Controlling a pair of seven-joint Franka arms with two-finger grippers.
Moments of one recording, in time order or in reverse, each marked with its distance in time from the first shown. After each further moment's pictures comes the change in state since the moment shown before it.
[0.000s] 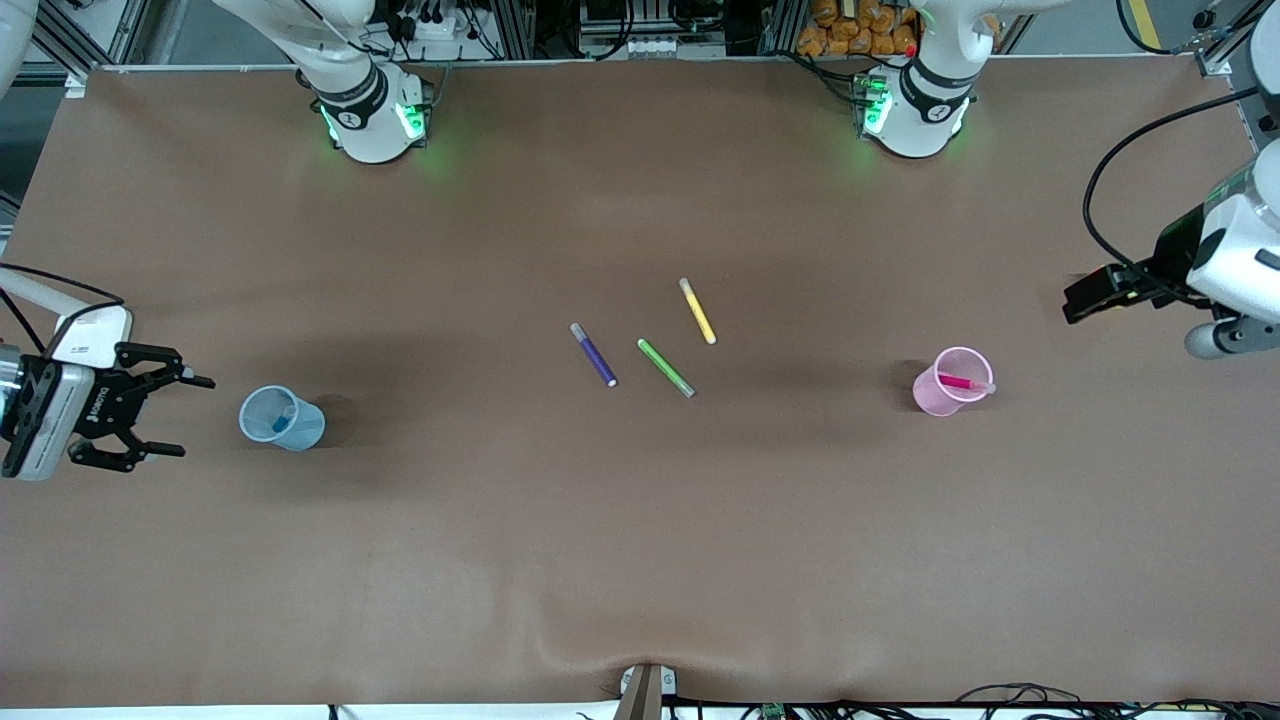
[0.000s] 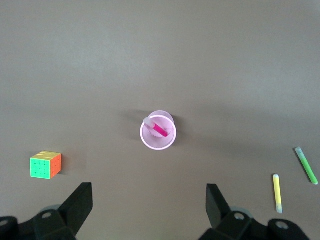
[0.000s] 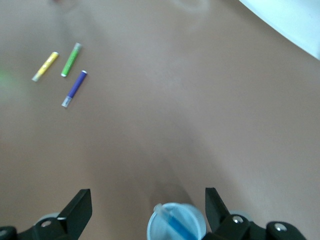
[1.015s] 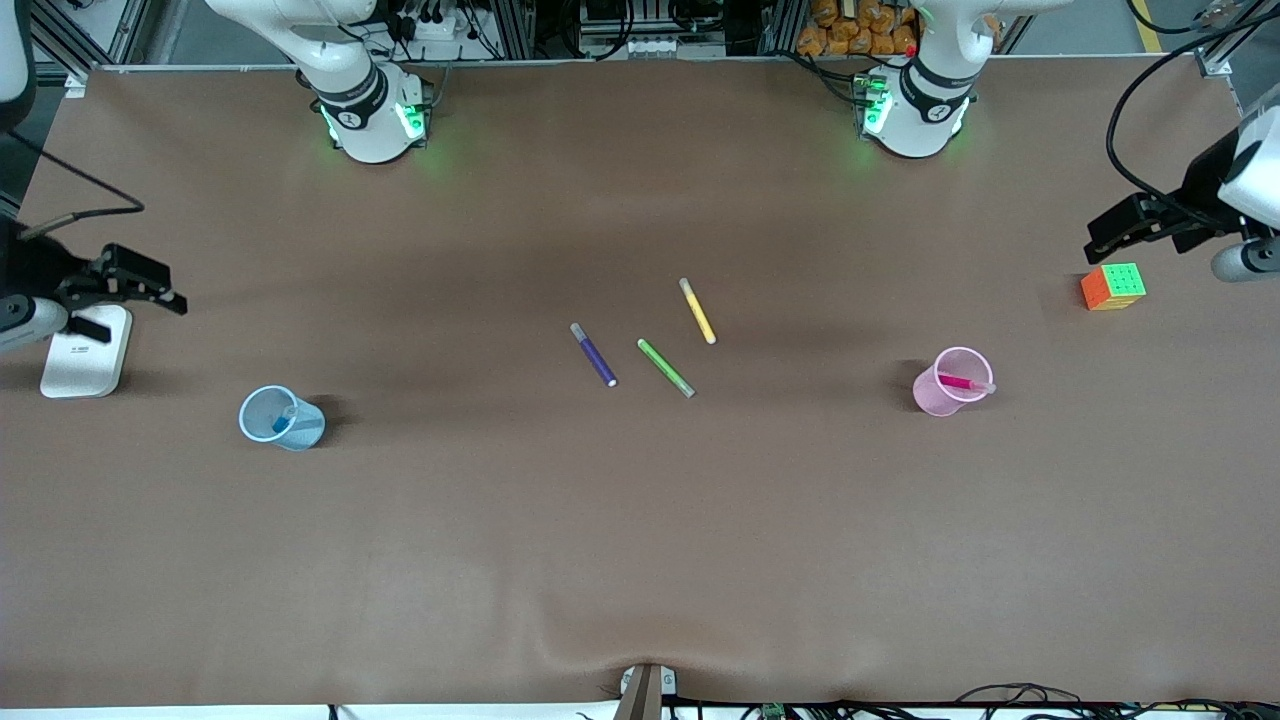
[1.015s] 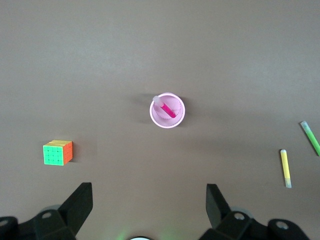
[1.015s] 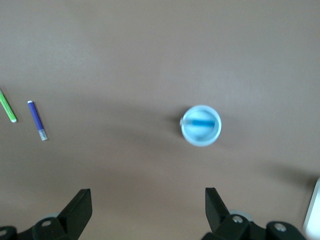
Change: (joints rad) left arm -0.035 -0.163 0.060 -0.136 -0.010 -0.022 0.077; right arm 0.145 -0.380 0.006 -0.178 -0.374 -0.069 1.023
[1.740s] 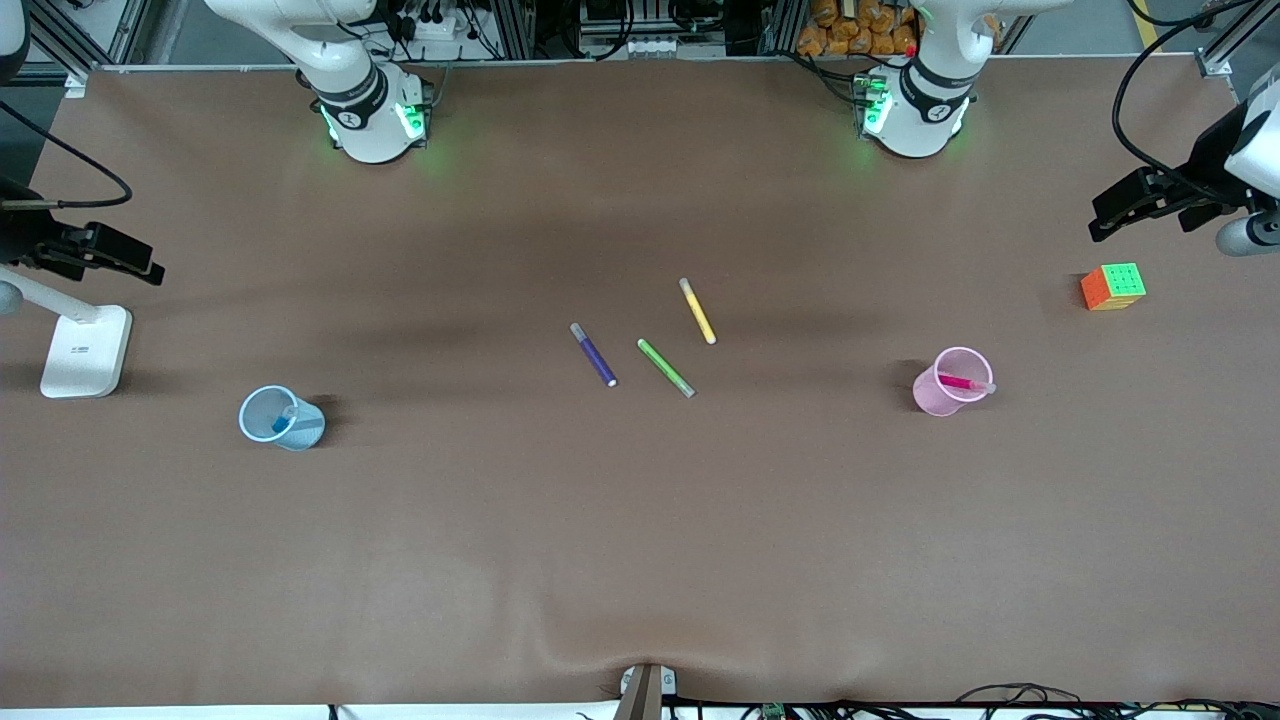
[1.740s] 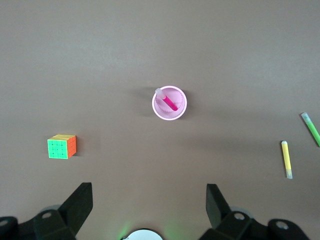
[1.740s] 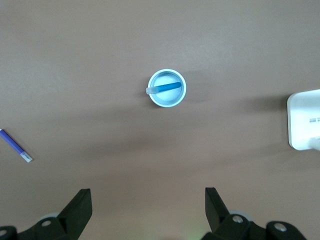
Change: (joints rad) left arm 0.001 -0.020 0.007 0.009 0.000 -0.036 0.019; right arm 0.023 -0.048 -0.021 0.005 -0.117 -0.089 0.320
